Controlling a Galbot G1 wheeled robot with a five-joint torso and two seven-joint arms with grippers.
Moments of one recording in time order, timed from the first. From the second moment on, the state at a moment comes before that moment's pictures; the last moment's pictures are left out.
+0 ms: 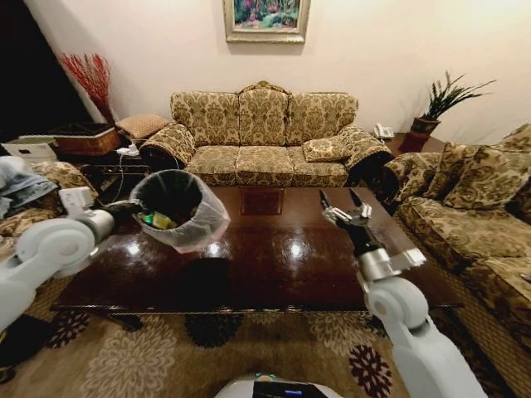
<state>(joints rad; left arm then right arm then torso) 1.54 -0.34 -1.04 -2.12 -1.56 0.39 -0.59 -1.33 1.12 0.53 2.24 0.62 0.03 0.01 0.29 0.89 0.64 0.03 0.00</state>
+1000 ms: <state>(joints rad) 1.90 -0.89 -1.26 -2.32 -1.20 0.29 -0.38 -1.41 1.15 0.50 2.22 0.60 0.12 -0.02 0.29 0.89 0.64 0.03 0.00</state>
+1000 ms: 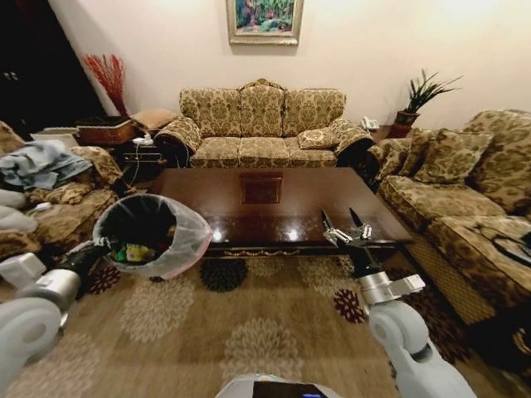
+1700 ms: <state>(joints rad) 1.99 -1.30 -1.05 -2.09 -0.77 0.11 -0.22 -1.53 1.23 0.46 2.15 0.55 0.23 -0.08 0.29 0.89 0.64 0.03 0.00</state>
